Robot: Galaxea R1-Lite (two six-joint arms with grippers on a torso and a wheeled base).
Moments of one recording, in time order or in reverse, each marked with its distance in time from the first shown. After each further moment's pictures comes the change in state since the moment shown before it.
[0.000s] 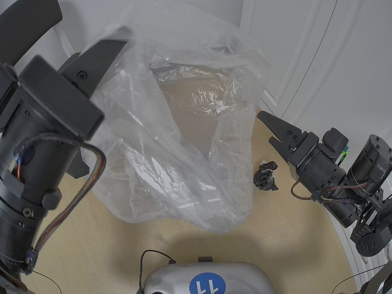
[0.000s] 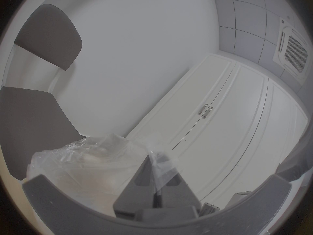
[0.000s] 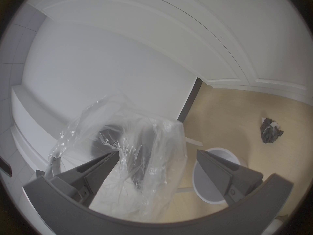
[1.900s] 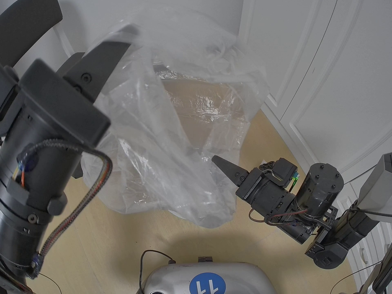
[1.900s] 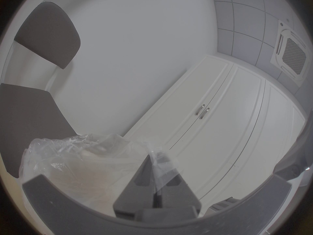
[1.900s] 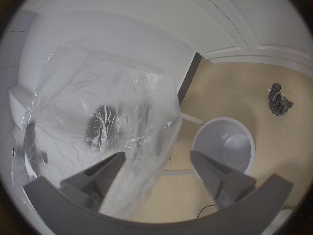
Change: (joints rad) left arm -0.012 0.022 0.011 -0.053 -0.018 0.003; right arm 0.066 0.320 -0.048 -0.167 0.056 0.042
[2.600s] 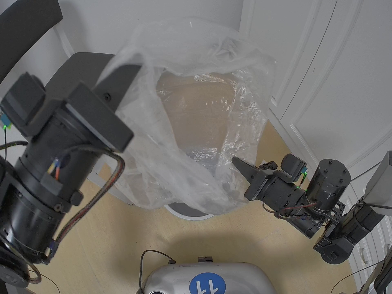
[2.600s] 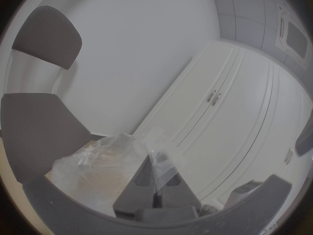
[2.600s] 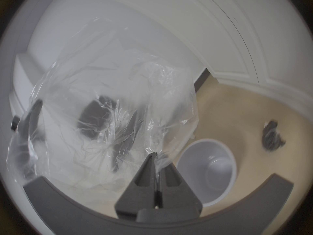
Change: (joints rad) left arm 0.097 0.019 0.008 0.094 -0.011 -0.006; right arm -0.059 -0.025 0.031 0.000 0.000 -0.314
